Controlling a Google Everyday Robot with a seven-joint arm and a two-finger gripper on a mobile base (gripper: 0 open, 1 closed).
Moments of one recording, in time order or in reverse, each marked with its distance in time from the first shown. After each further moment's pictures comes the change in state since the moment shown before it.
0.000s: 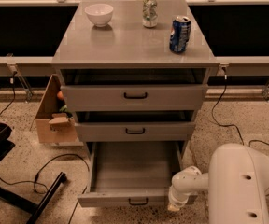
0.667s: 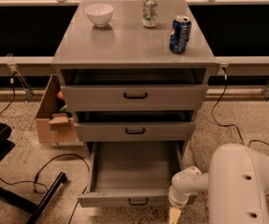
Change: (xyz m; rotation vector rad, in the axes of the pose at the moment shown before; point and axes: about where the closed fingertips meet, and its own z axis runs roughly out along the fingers) arm 0.000 -0.003 -0.002 0.000 0.000 0.000
